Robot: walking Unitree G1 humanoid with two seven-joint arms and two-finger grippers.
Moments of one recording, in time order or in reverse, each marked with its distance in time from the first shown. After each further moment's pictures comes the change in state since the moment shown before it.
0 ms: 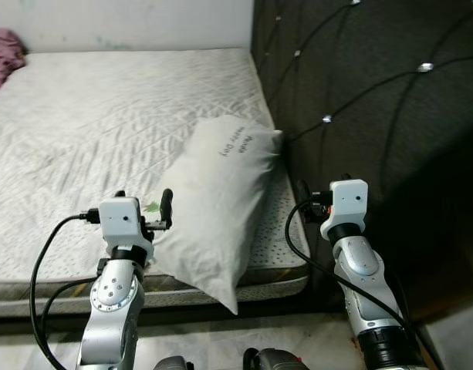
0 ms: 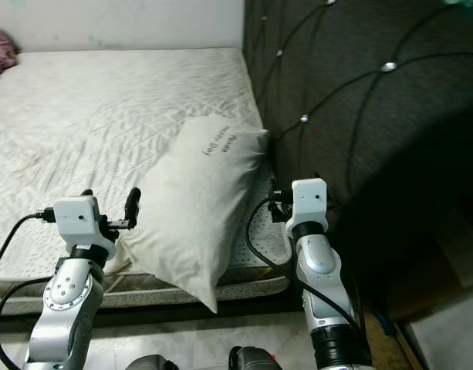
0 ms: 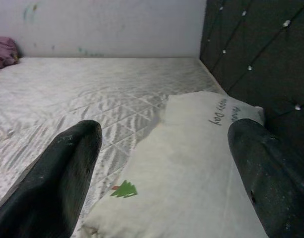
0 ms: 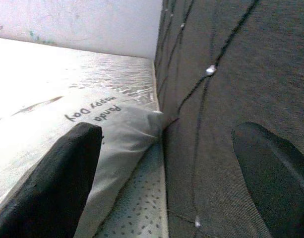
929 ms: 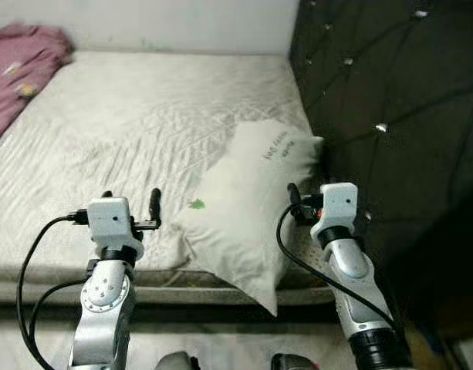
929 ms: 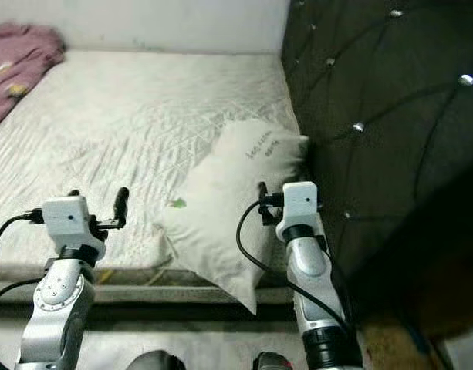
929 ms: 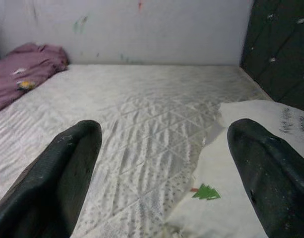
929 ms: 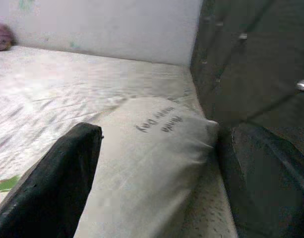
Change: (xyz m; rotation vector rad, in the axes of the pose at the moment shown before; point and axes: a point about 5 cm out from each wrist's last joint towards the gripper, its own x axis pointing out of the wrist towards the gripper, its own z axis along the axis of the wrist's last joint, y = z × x) left arm 0.000 0.010 0.002 0.021 -0.012 0.038; right arm -0.001 0.013 -0.003 0.039 0.009 0.027
